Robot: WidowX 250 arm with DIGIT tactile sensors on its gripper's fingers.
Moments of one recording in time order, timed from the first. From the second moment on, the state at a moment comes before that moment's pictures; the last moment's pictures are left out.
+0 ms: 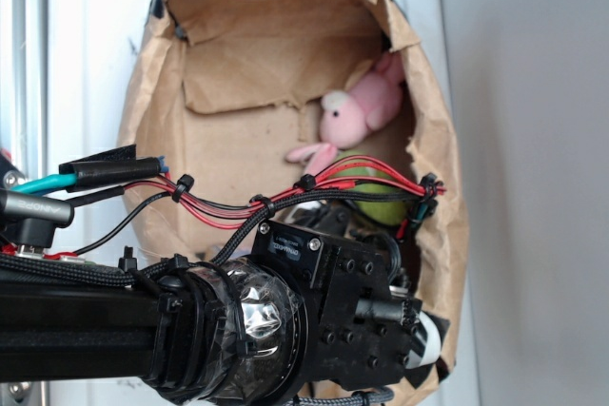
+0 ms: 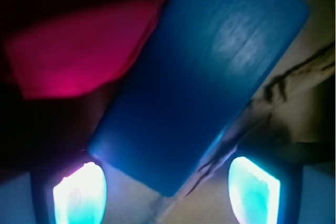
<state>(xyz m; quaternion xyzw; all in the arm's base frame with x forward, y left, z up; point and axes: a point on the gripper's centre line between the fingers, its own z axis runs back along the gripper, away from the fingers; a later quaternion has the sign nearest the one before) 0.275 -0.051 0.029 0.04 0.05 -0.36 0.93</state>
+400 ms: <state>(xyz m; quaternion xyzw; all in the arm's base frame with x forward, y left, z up) 0.280 -0.040 0.055 0.01 0.05 -0.34 0.94</state>
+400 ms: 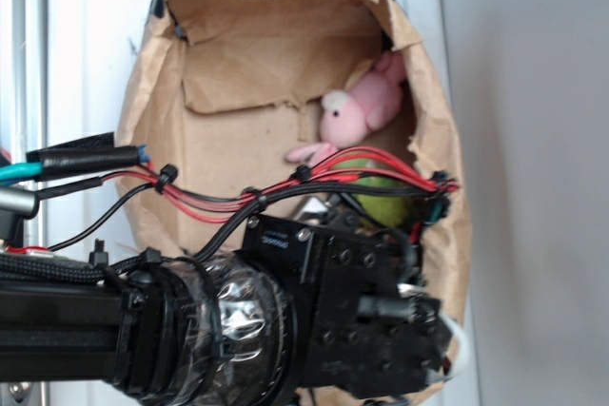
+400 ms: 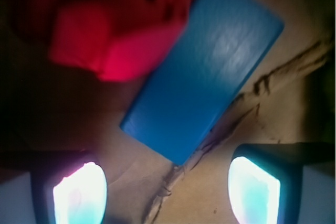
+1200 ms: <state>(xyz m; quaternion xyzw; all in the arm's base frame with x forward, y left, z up) 0.282 -0.031 0.064 -0.06 -0.03 -0.32 0.95</state>
